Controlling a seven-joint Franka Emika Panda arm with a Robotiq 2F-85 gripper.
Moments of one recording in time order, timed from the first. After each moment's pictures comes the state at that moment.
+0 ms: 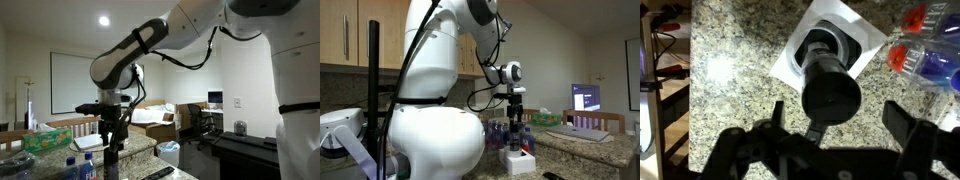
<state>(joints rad) 0.22 0.05 0.12 -2.05 -0.03 2.08 1.75</state>
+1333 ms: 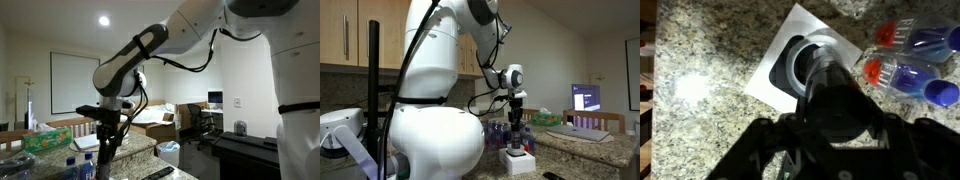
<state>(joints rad) 0.20 0.06 0.13 -2.13 0.05 2.29 1.69</state>
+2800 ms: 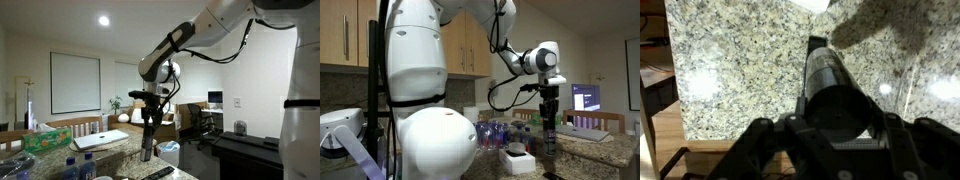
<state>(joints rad) -0.02 -0.14 -0.02 -2.23 0.07 2.19 1.50</state>
